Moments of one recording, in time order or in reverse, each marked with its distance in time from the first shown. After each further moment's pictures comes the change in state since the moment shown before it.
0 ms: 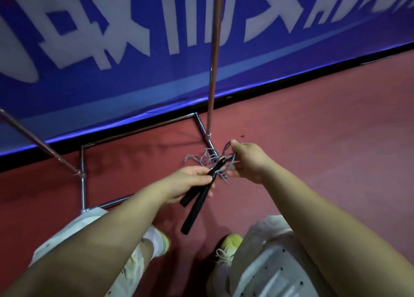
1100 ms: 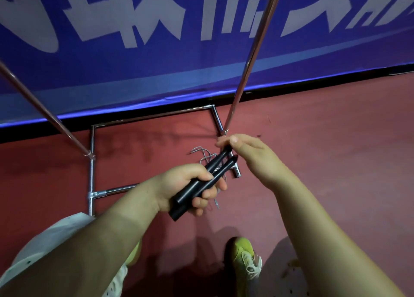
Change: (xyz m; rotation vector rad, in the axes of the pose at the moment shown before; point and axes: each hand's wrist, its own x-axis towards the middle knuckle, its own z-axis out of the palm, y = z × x) left_hand -0.060 0.026 -0.052 -0.264 -0.264 -0.160; right_hand 0.004 -0.019 0.064 -0.485 -0.165 -0.456
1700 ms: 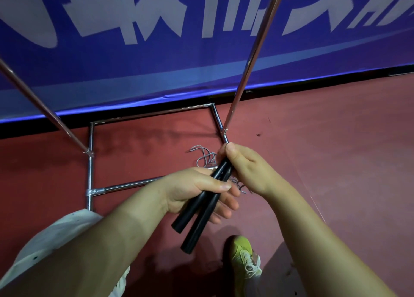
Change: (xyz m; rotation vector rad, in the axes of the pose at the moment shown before) left_hand 0.006 -0.001 0.018 0.063 0.068 0.018; right_hand -0.009 0.009 0.015 -0.117 -0.100 -0.063
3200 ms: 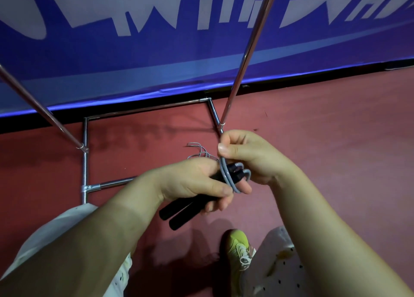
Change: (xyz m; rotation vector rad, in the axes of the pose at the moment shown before) left_hand -0.003 0.010 0.004 0.280 -0.219 0.224; right_hand 0.001 -0.030 -0.012 0.548 -0.178 0.139
